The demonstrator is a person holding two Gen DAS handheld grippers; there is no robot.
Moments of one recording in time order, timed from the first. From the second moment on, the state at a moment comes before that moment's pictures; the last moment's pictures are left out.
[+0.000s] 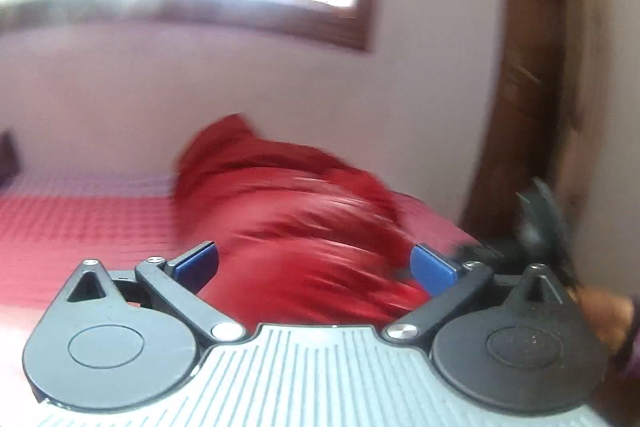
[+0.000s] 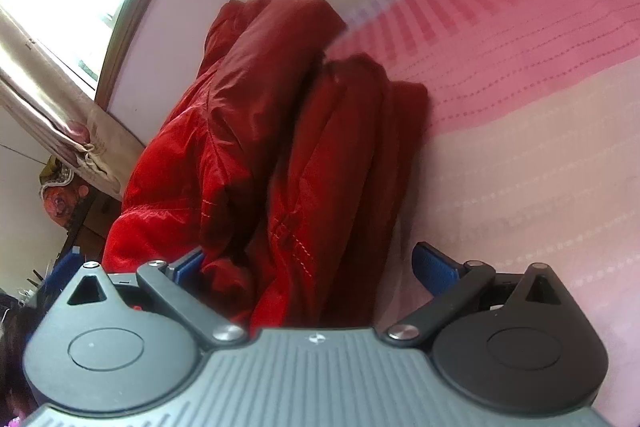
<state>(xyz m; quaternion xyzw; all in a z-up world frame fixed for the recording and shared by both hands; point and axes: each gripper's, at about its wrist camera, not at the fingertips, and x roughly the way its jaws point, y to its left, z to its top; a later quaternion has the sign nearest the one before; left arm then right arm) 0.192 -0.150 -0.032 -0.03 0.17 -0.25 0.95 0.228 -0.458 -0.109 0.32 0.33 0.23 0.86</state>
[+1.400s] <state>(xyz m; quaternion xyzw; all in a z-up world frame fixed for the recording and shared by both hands) 0.323 -0.185 -0.058 0.04 0.33 -0.23 0.91 0.235 -0.418 -0.111 0.24 0.27 0.25 0.90</state>
